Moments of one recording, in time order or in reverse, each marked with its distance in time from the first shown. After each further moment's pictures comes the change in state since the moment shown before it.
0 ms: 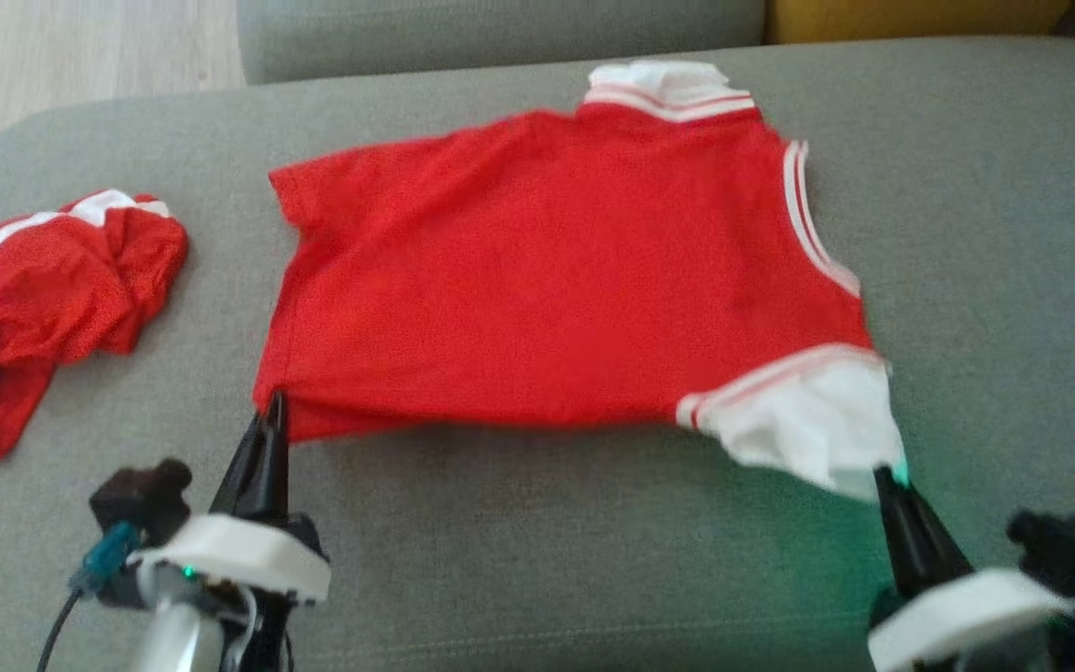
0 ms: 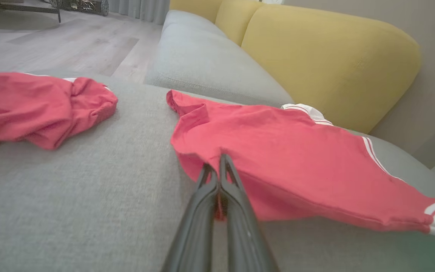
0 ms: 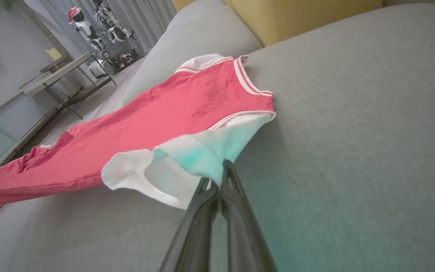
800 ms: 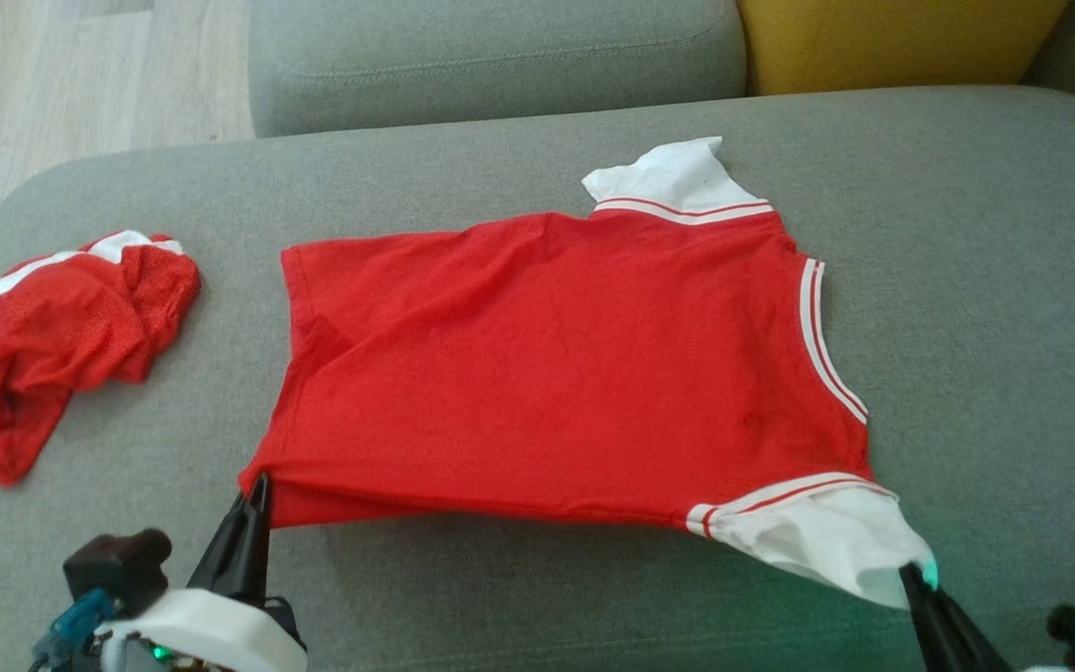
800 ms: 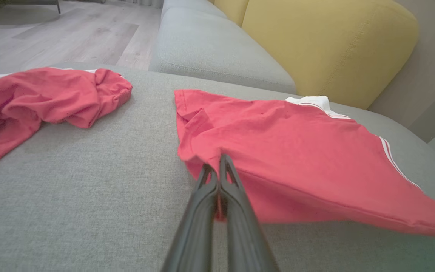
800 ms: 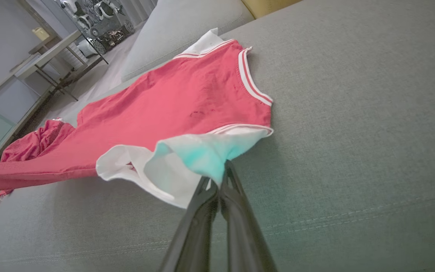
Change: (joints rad) left arm 0.285 0.068 0.006 -0.350 -0.019 0.088 0.223; right arm 0.365 0.032 -0.071 -0.384 0.006 0.000 0.254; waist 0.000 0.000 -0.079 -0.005
